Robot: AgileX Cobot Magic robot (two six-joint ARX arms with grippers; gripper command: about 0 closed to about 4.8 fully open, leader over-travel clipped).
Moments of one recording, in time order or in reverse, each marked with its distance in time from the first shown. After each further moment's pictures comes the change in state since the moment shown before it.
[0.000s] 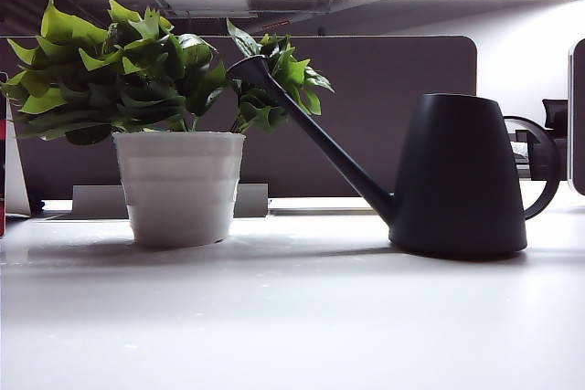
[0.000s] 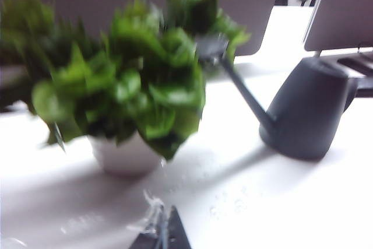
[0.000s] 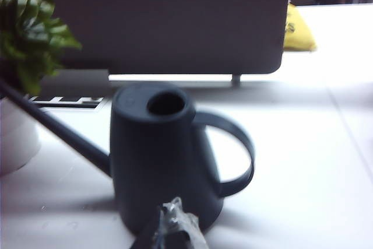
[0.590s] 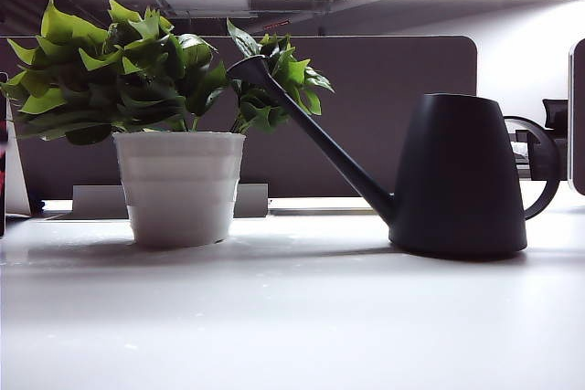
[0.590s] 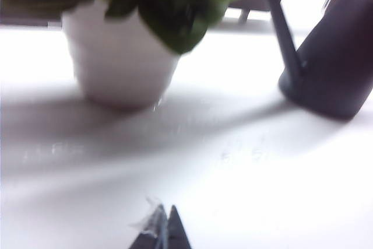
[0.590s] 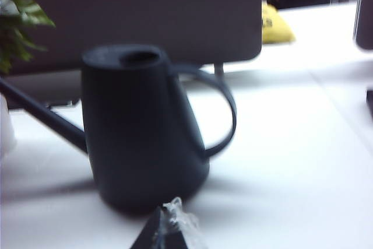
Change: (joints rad) left arm 0.000 -0.002 -0.445 0.378 -0.004 -0.099; right arm -0.001 -0.325 -0.349 0.098 0.072 0.069
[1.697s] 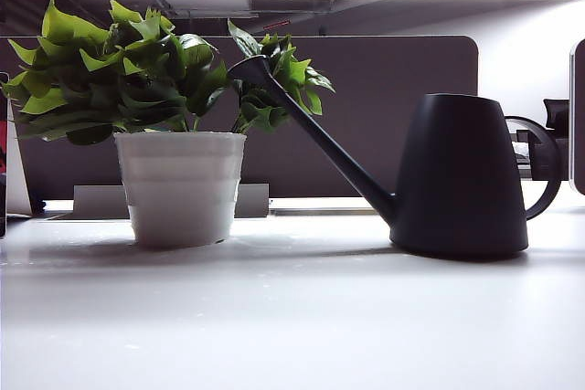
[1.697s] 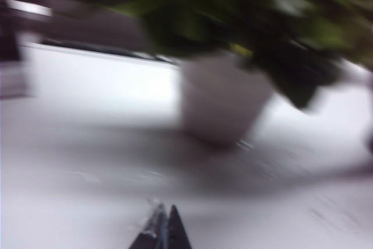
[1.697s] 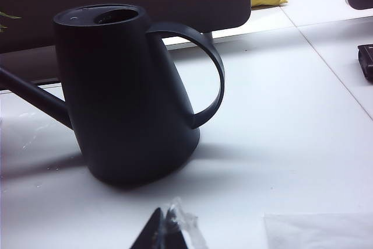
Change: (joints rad) left arm 0.328 -0.140 0.001 -0.065 0.063 -0.003; right arm -0.001 -0.033 -0.003 -0.112 0.031 0.023
